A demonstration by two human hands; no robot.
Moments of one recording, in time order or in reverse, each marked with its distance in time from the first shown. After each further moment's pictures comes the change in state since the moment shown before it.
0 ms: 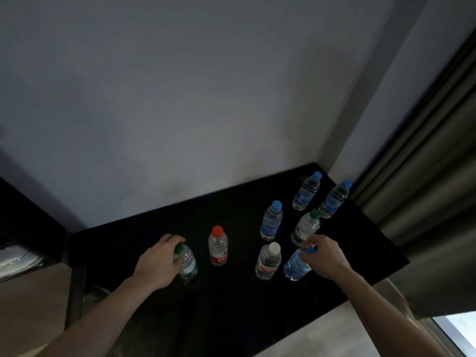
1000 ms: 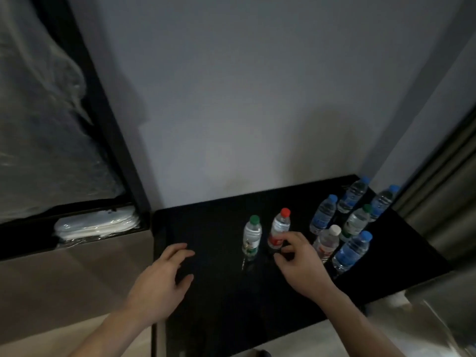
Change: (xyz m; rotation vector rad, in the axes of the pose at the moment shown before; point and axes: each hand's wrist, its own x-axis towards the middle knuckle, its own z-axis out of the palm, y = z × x) left_hand -0.224 -0.158 -0.085 -0.099 0.079 0.066; right_hand -0.207 -0.175 0.141 0.236 0.053 -0.499
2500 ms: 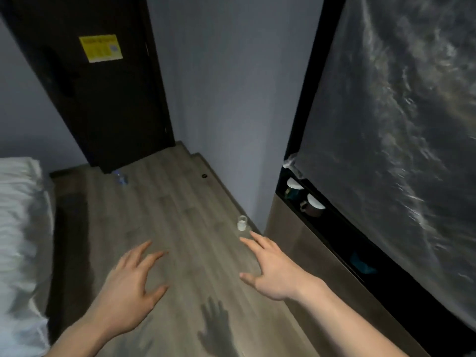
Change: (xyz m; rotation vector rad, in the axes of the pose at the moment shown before) left_hand -0.580 -0.582 -0.262 -0.033 0.484 -1.344; right_hand -0.135 -0.693 0.750 -0.504 -1.252 -1.147
